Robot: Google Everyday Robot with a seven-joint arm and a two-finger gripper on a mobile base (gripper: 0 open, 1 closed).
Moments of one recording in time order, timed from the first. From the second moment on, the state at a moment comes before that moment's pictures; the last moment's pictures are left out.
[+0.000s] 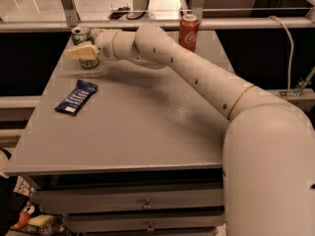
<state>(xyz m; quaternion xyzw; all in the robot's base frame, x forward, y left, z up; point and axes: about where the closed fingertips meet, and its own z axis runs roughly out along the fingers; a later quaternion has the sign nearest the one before) 0.774 0.214 0.895 -0.41 0.63 0.34 0.57</state>
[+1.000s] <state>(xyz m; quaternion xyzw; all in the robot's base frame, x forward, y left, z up) 0.772 0.220 0.894 -0.42 0.63 0.34 0.56</state>
